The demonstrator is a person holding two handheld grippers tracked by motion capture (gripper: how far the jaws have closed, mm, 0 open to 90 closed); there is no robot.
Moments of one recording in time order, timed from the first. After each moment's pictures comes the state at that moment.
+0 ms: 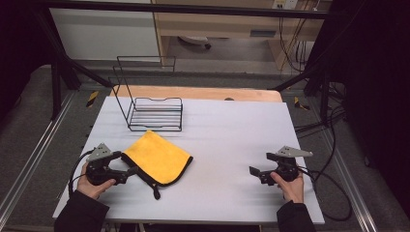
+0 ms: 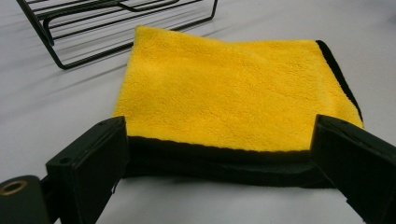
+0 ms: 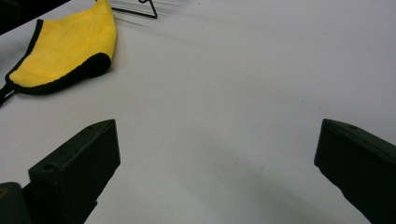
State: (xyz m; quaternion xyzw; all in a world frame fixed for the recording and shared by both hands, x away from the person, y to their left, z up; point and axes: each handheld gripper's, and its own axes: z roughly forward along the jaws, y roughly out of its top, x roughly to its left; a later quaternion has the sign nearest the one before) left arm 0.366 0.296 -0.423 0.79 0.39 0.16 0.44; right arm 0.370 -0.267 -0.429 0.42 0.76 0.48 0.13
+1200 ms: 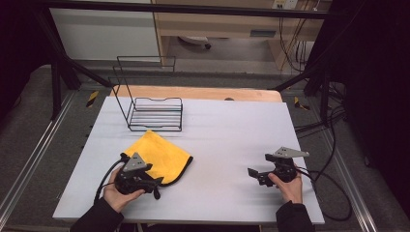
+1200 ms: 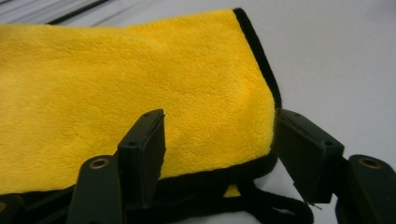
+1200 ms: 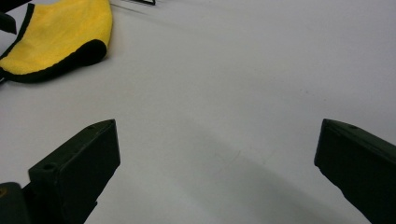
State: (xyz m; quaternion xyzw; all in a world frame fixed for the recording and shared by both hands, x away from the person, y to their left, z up) left arm 0.346 0.208 -0.428 0.85 0.34 0.13 0.38; right arm 0.370 -0.262 -0.433 0.42 0.77 0.46 0.13
